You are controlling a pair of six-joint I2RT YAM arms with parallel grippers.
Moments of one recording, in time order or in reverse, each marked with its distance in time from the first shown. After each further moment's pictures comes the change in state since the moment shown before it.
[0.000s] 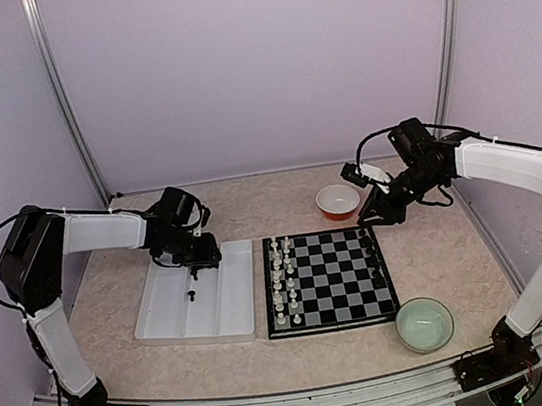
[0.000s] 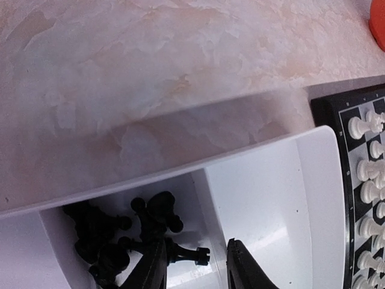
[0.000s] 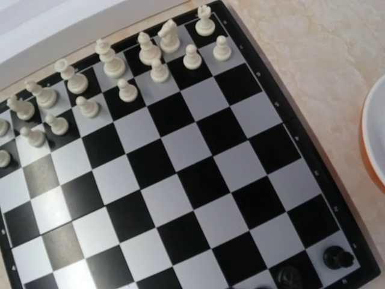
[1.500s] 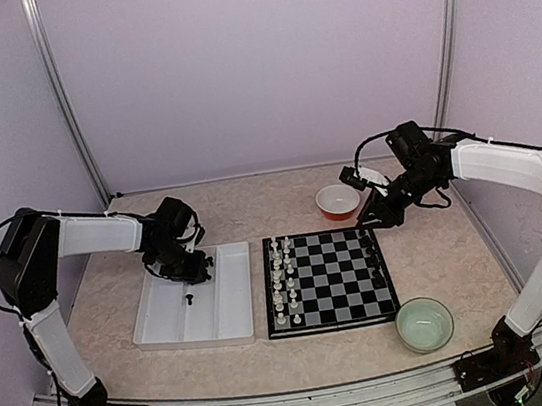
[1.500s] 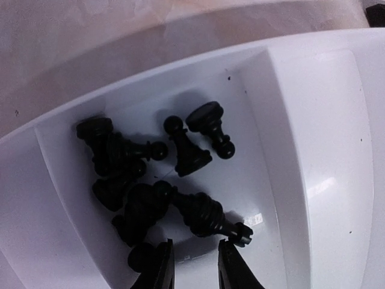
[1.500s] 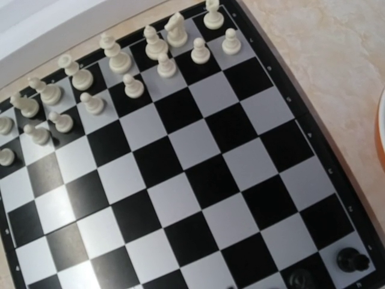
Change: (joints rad) left arm 0.008 -0.050 -0.068 -0.172 -0.061 0.086; right arm 0.000 0.026 -0.002 0.000 -0.021 0.004
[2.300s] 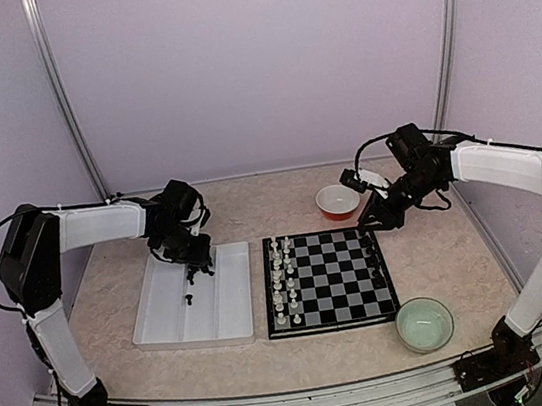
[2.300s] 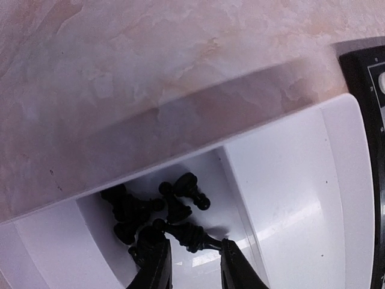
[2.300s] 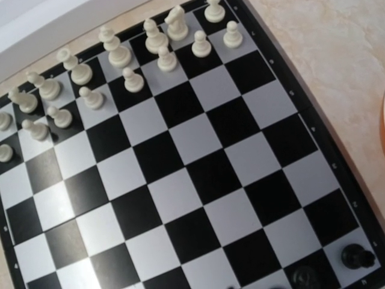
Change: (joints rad) left arm -0.024 0.019 0.137 -0.066 -0.062 0.040; right arm 0.000 0.000 -0.016 0.009 0.002 0.000
